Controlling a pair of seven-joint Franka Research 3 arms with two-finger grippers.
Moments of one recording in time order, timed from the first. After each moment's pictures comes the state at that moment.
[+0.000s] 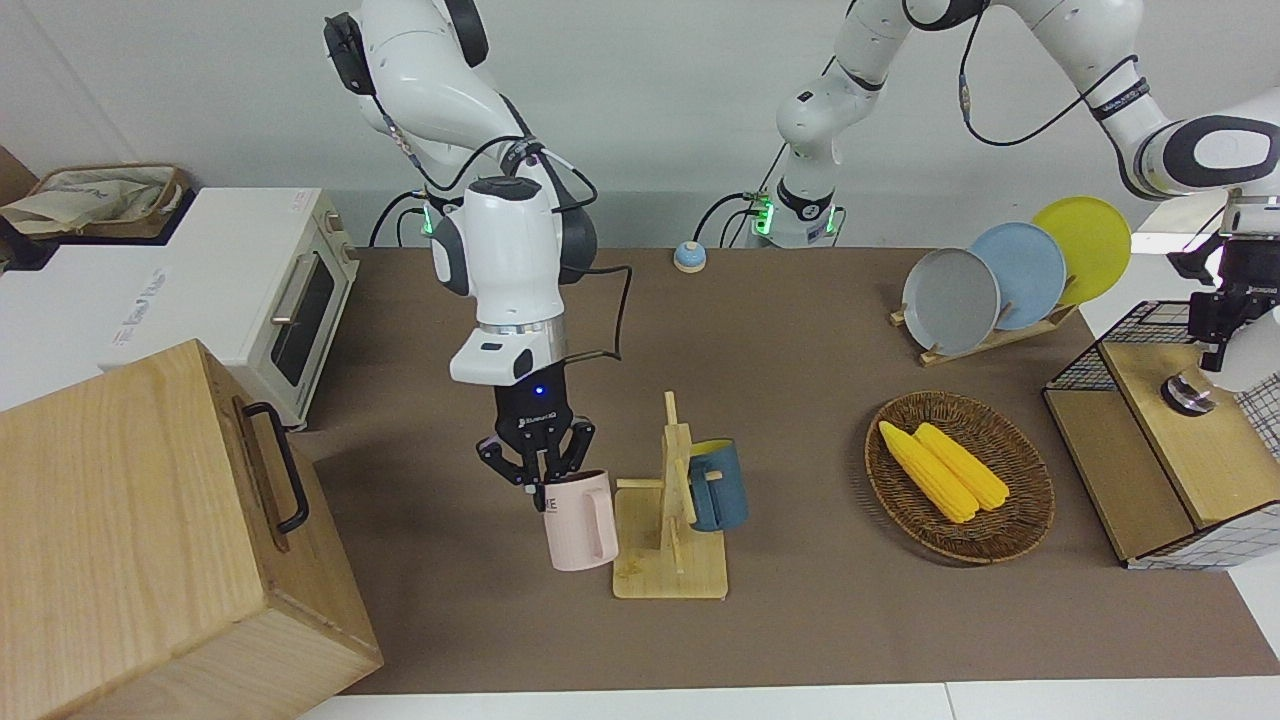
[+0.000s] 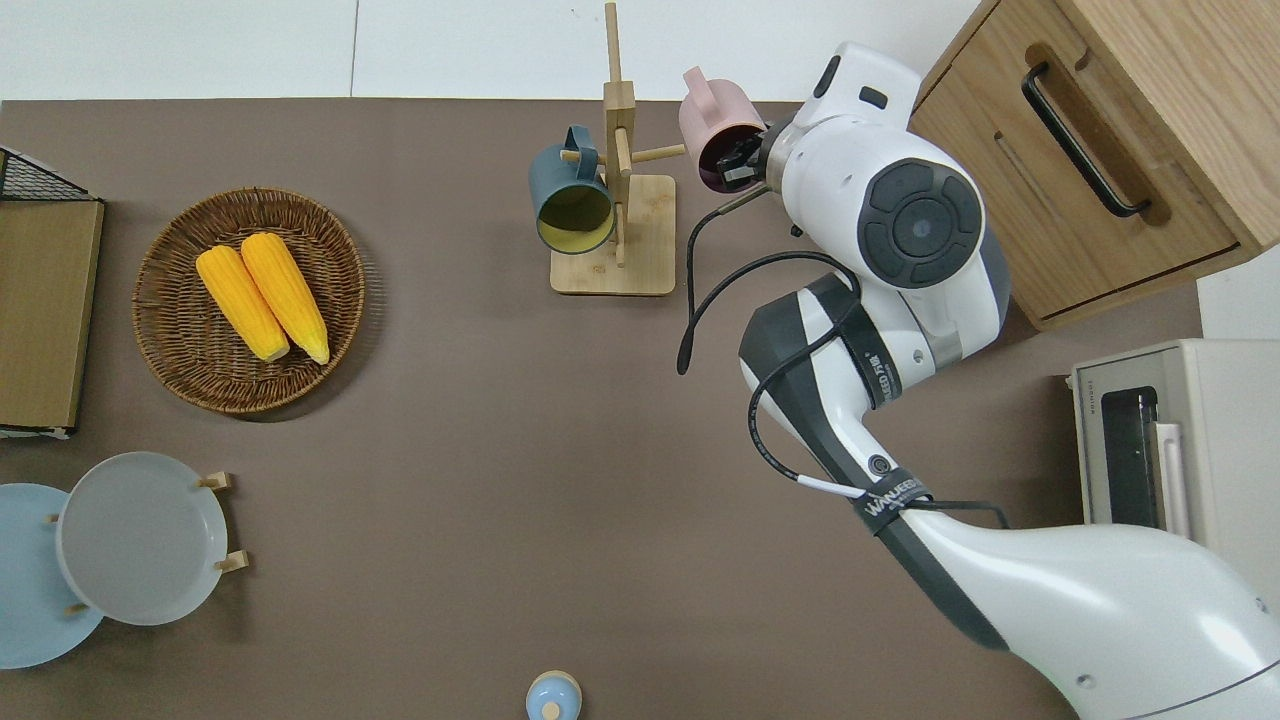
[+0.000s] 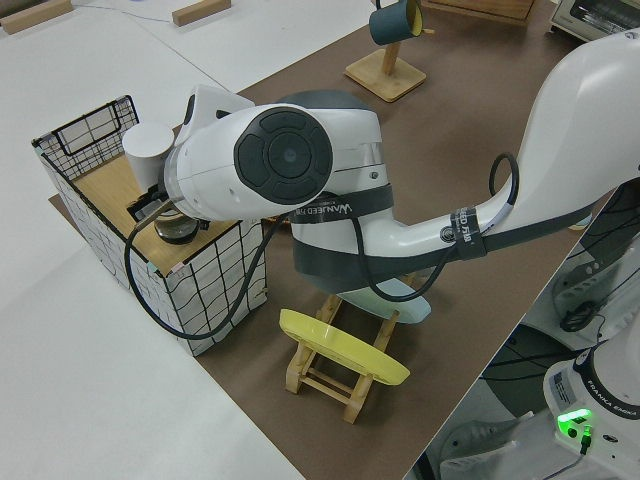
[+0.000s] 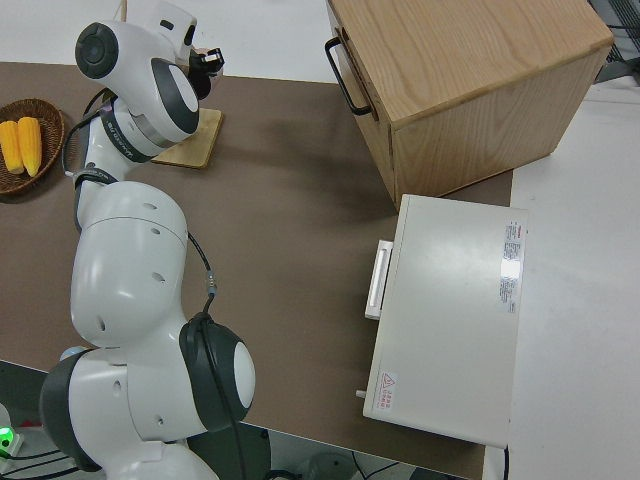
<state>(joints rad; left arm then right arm) 0.60 0.25 0.00 -1.72 -0.79 2.44 1.12 0.20 0.54 0.15 -1.36 -0.36 2.47 0.13</state>
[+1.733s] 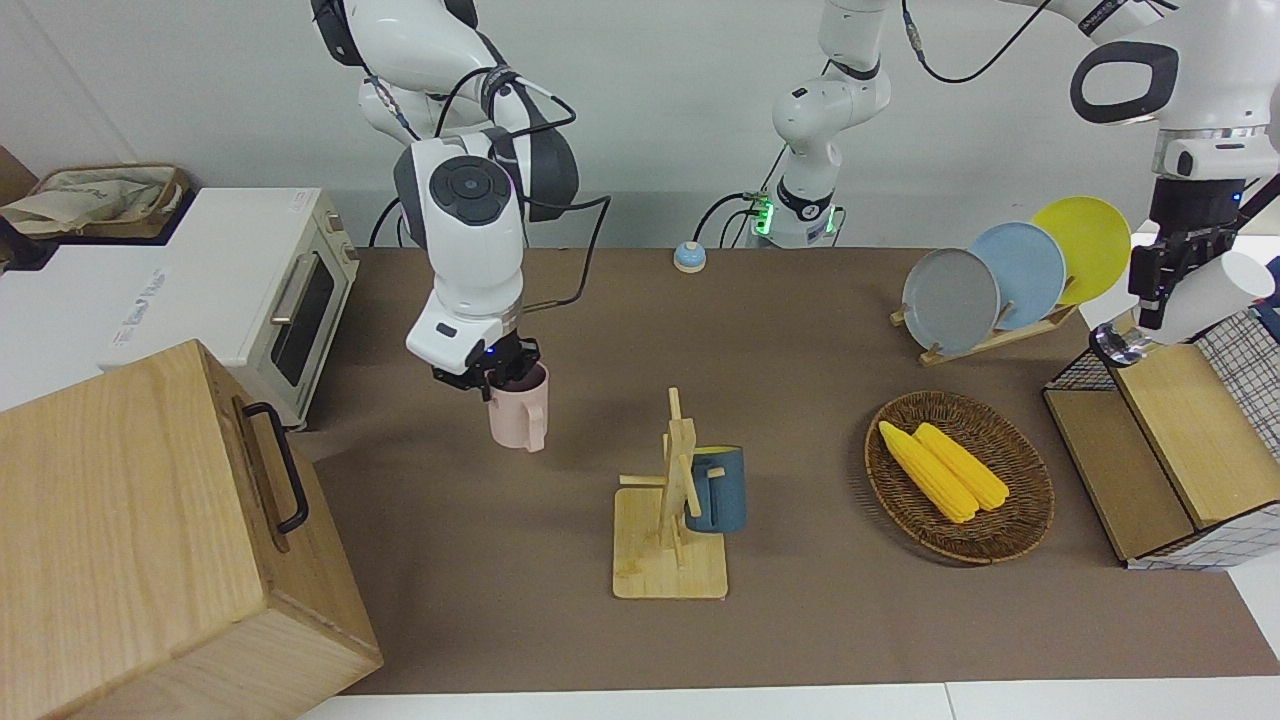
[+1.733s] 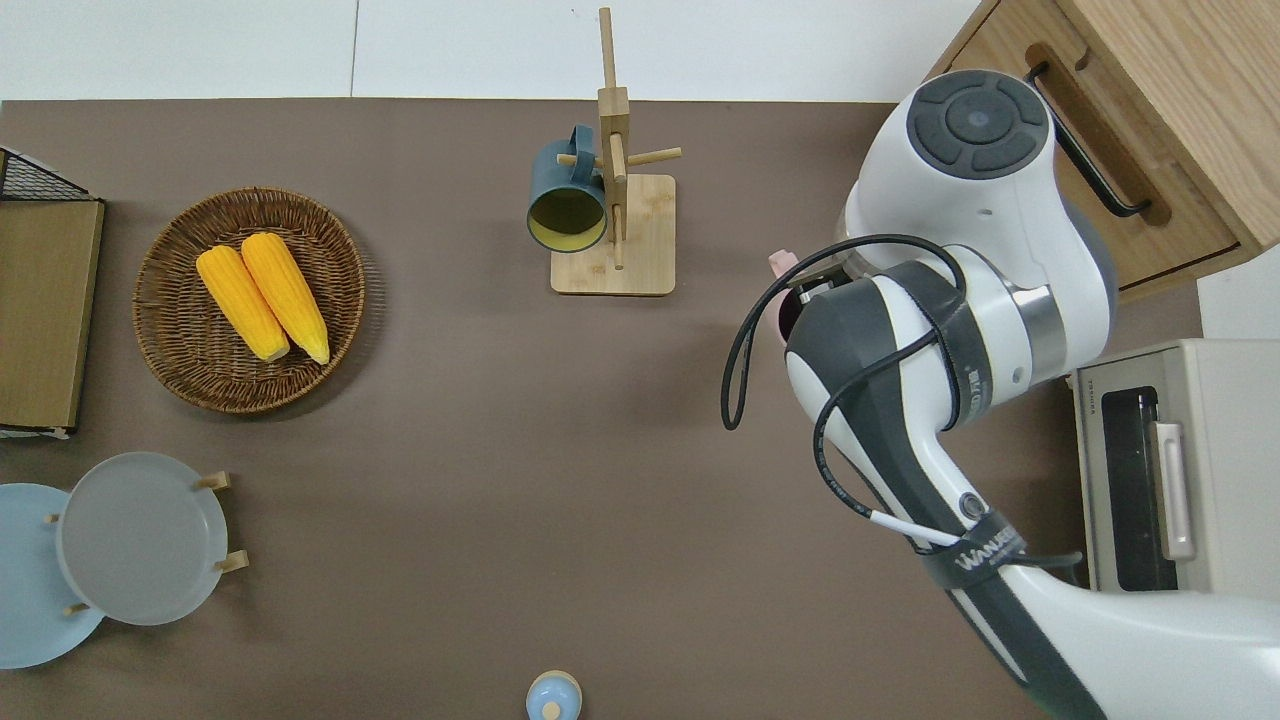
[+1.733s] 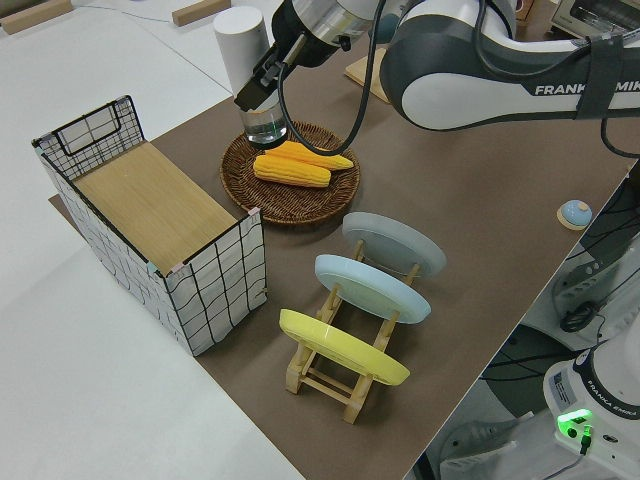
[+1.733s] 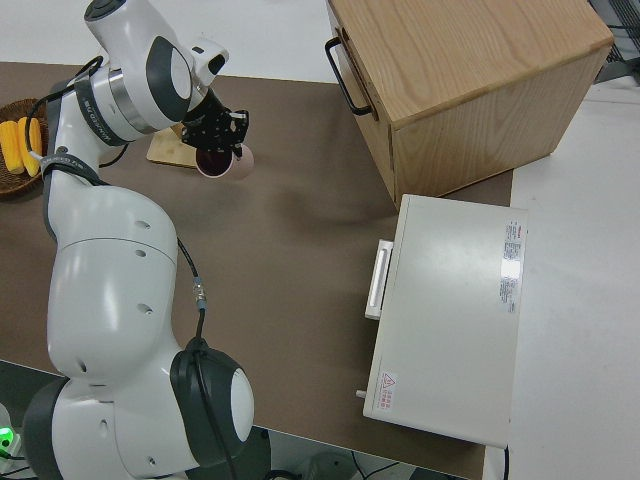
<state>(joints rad) 0.45 -0.07 -0.11 -1.90 -0.17 2.40 0.10 0.17 0.42 0.18 -1.36 -0.16 1.68 0.09</state>
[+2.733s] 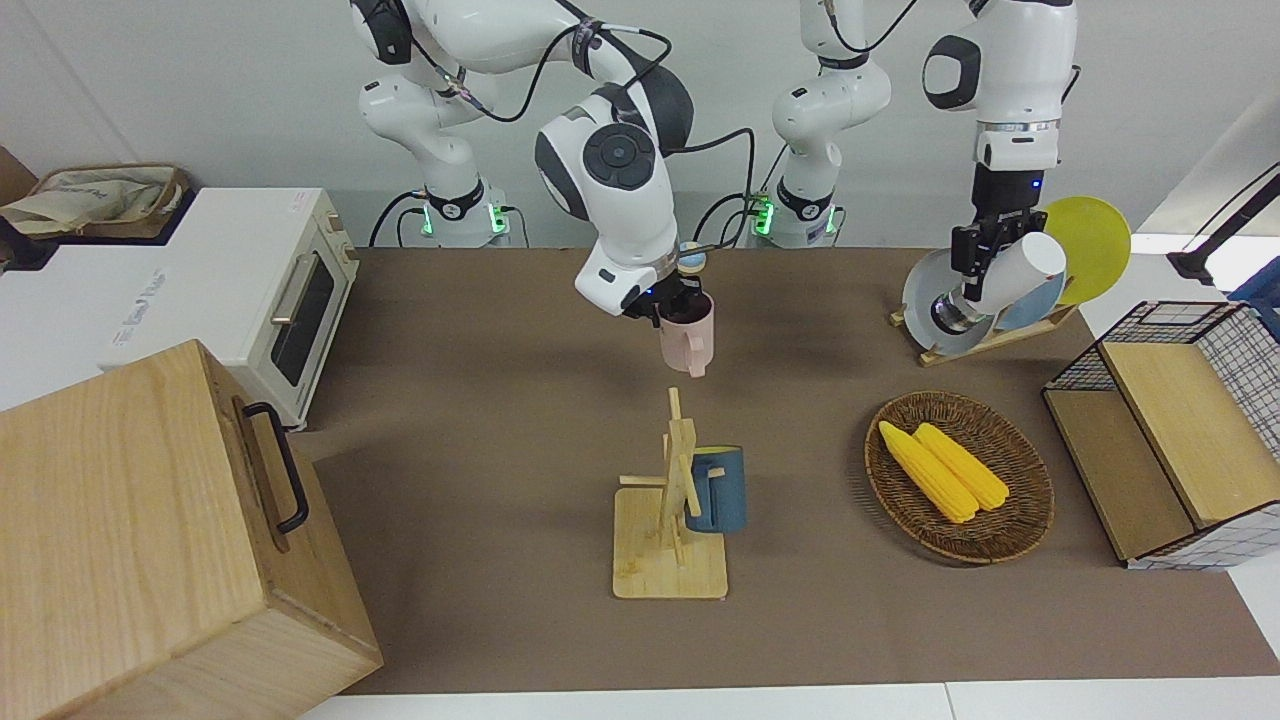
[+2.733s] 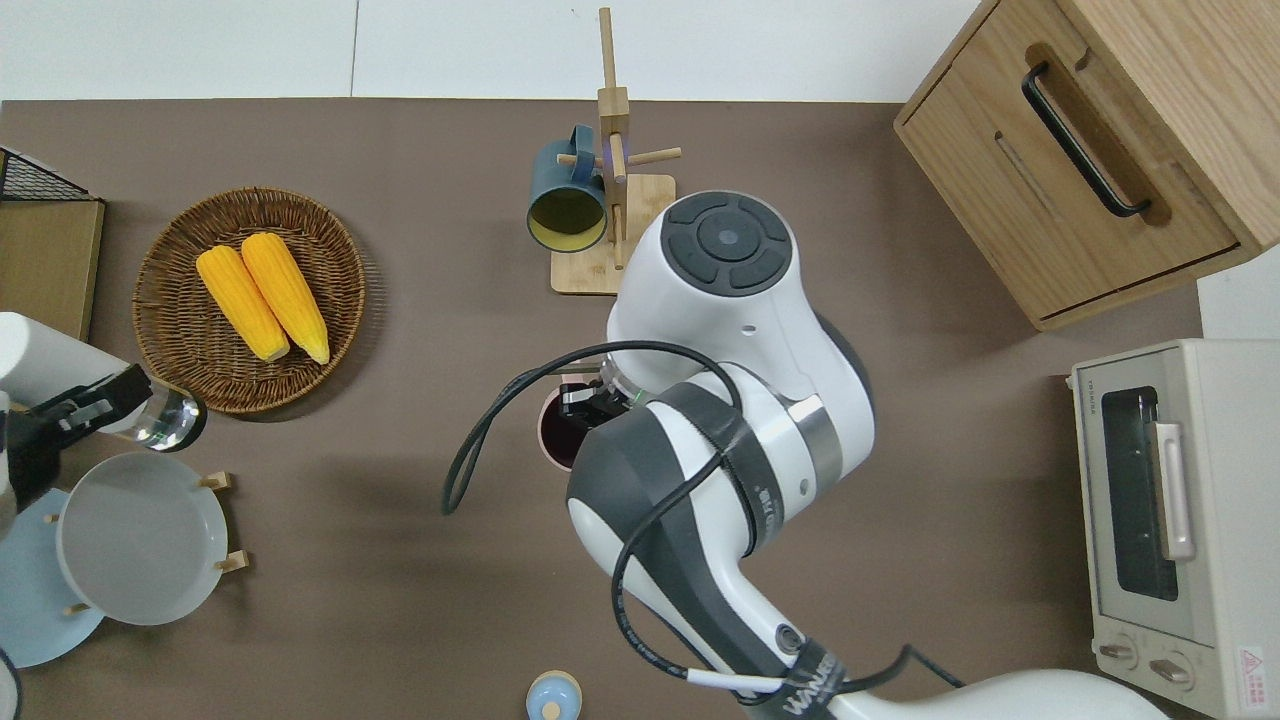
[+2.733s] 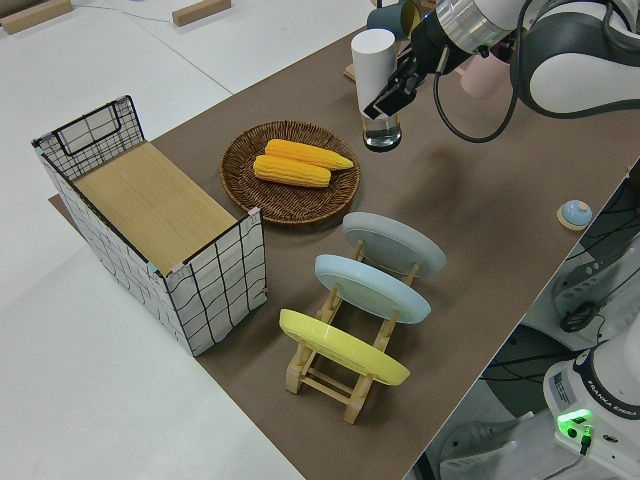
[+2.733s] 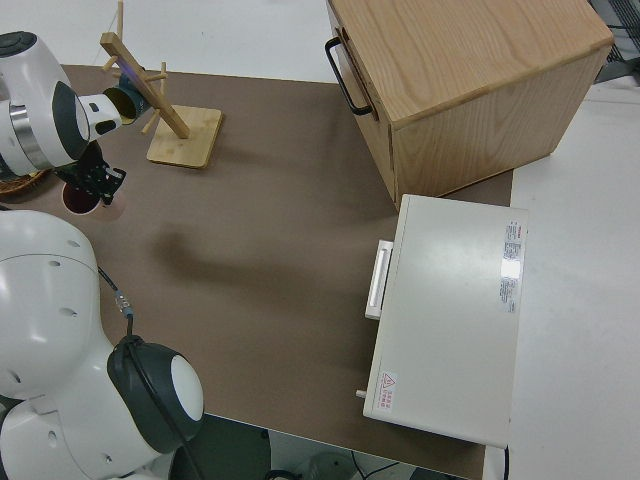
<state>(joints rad) 0.44 -0.42 -0.35 -2.32 -0.15 2.42 -0.19 0.42 0.43 0.18 -1.38 0.18 1.74 0.56</state>
